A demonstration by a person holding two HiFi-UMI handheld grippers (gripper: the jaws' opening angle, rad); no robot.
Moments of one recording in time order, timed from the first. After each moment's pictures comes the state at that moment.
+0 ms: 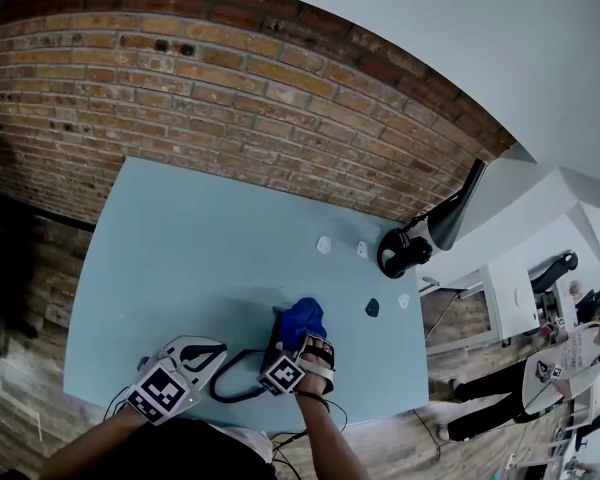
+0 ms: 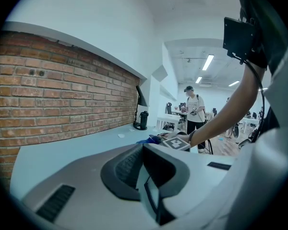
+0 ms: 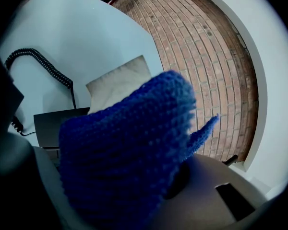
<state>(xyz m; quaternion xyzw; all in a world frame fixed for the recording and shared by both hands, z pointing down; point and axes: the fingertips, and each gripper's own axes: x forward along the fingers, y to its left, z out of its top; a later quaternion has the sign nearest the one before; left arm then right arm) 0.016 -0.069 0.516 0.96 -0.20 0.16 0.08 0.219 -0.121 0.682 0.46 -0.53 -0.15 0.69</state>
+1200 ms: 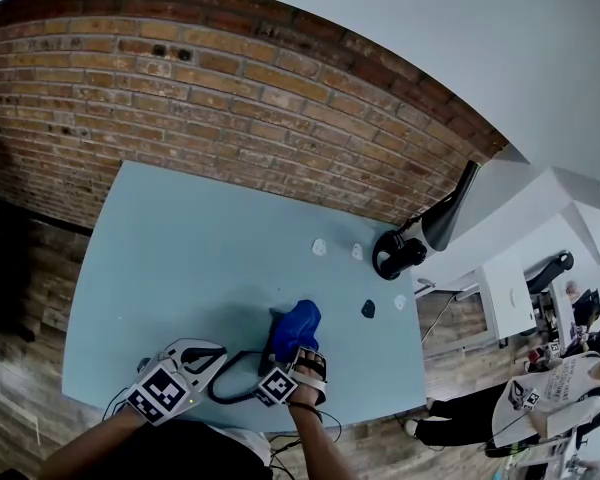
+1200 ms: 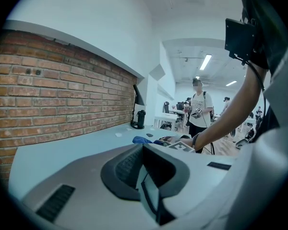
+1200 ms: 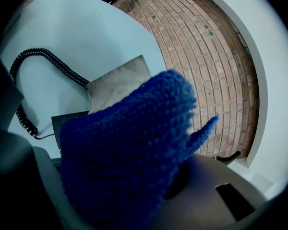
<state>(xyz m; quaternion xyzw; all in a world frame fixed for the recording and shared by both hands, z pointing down) 0.020 -0.062 0.518 0.97 -0.18 0.16 0.08 0.208 -0.094 0.697 0.47 -0.54 -0.13 0.69</state>
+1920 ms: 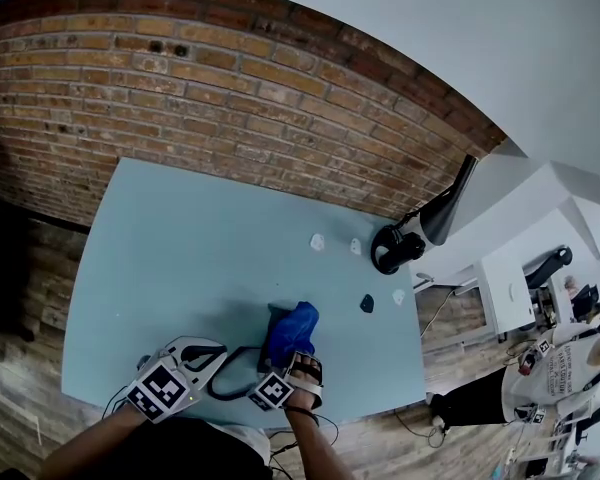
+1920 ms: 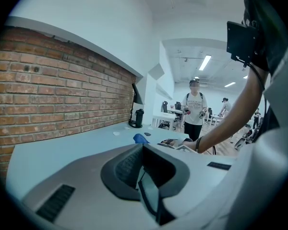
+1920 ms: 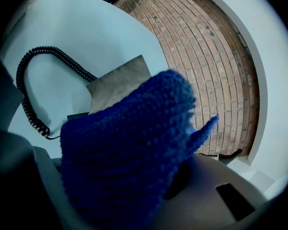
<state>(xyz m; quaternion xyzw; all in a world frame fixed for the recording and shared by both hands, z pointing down) 0.023 -0.057 0.520 0.97 -0.17 0.17 0.09 0.204 -0.068 0.707 0.45 -0.53 -0.12 0.70</state>
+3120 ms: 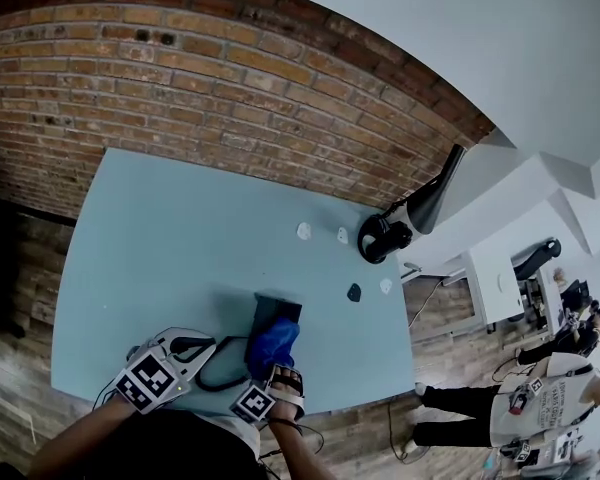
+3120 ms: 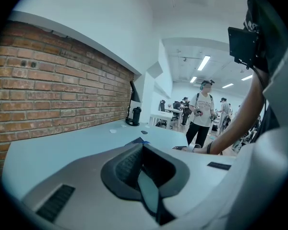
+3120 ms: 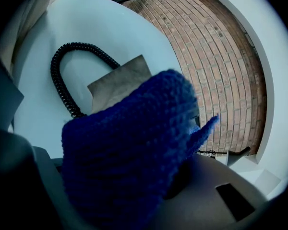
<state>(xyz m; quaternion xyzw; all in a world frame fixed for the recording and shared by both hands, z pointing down) 0.030 -0.051 0.528 0.97 -0.15 0.18 0.10 0.185 0.000 0.743 0.41 -0.55 -0.08 0.72</state>
